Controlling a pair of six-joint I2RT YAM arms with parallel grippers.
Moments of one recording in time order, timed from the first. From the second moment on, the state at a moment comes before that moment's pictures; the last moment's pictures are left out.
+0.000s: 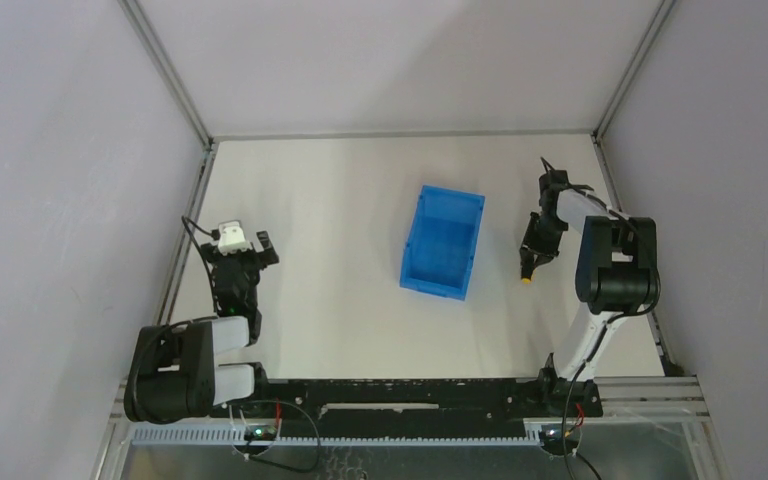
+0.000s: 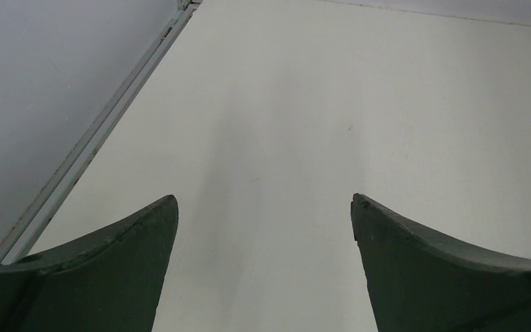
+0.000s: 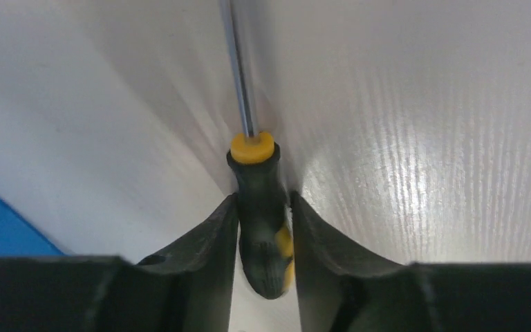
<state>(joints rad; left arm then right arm) 0.06 1.26 0.14 1.04 -0.17 -0.02 -0.06 1.86 1.21 -0.79 -0.02 0.35</state>
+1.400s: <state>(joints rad) 0.06 1.26 0.14 1.04 -0.17 -0.02 0.55 1.73 1.75 -1.16 0.12 0.41</state>
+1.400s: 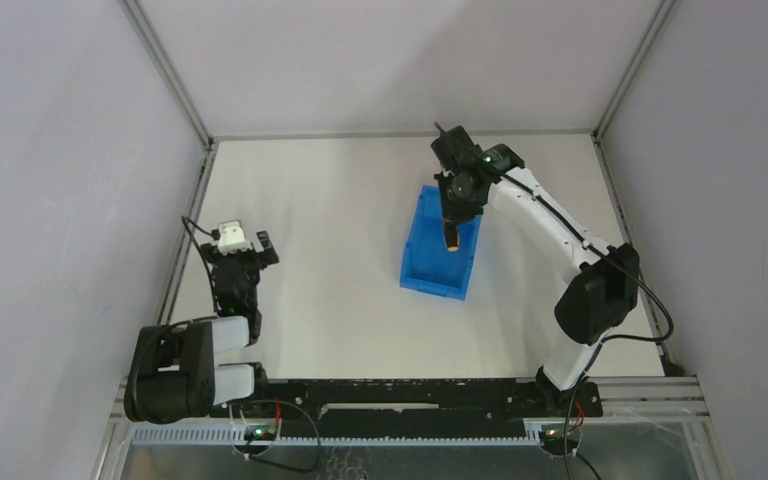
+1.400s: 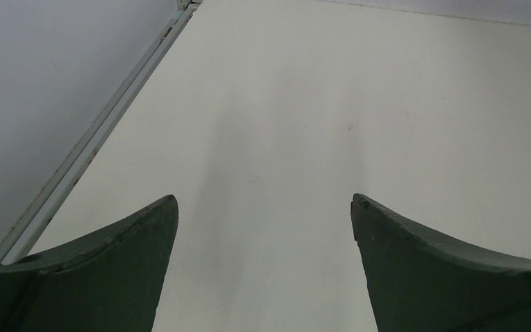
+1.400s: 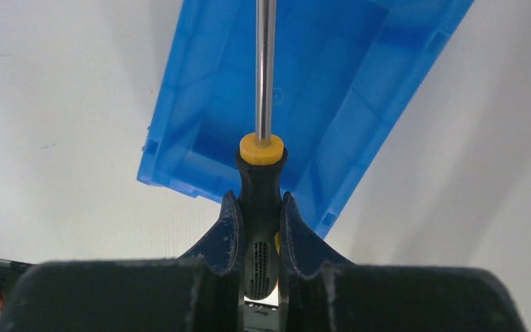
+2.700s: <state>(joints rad) 0.06 1.26 0.14 1.04 -0.17 -0.02 0.58 1.38 1.49 -0.78 0.15 0.39</state>
